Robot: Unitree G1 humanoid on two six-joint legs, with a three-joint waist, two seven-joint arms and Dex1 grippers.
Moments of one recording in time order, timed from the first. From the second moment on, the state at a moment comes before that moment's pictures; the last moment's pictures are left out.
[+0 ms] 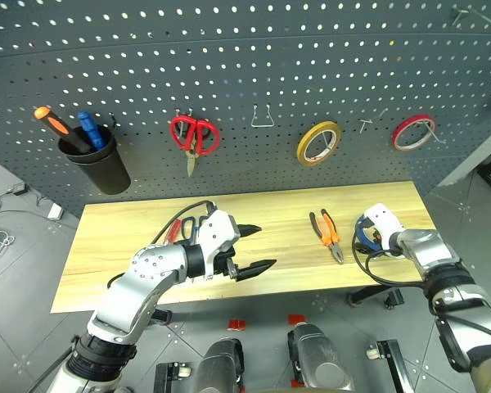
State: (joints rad) left arm -0.23 0.56 -0.23 -0.34 -0.36 0.46 -0.88; right arm -0.72 -0.53 0.17 0.95 -0.10 0.38 0.61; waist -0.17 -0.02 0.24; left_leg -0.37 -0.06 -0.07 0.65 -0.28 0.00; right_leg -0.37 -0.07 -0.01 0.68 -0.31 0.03
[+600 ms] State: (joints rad) left arm -0.25 0.52 -0.23 -0.34 -0.38 0.45 -0.91; right arm -0.65 -0.59 0.17 0.85 -0.17 0.27 0.67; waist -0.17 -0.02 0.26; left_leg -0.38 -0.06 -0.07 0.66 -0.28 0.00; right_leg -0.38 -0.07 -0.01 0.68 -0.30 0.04
